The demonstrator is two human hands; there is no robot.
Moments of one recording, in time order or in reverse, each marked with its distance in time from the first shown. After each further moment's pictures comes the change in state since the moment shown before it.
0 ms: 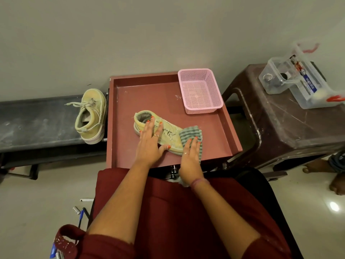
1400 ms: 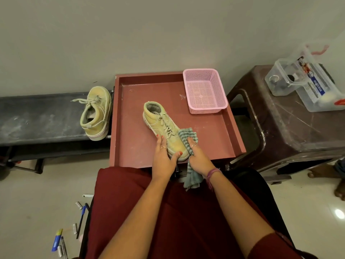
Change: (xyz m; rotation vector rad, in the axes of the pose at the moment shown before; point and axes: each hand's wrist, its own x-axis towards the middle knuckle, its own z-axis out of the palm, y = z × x) left_hand -0.043 0.051 0.024 -0.472 0.079 -0.332; right_hand 0.019 0.012 -0.034 0.462 -0.276 0.033
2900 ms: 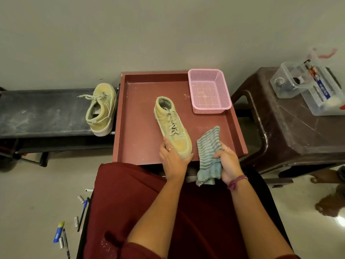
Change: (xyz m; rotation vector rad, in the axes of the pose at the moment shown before) left_hand -0.010 0.020 0.031 0.053 0.092 -0.246; right_hand -0.035 0.007 -0.046 0.961 0.232 0.199
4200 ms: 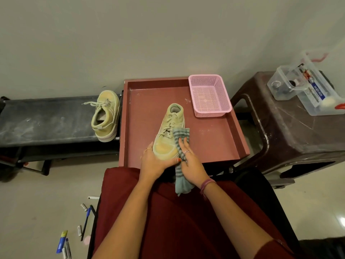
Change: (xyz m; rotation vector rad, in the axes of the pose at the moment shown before) left_hand 0.009 -0.024 -0.101 -0.233 -0.135 0.046; right_hand -0.008 0.054 0.074 -0.982 -0.298 -0.460
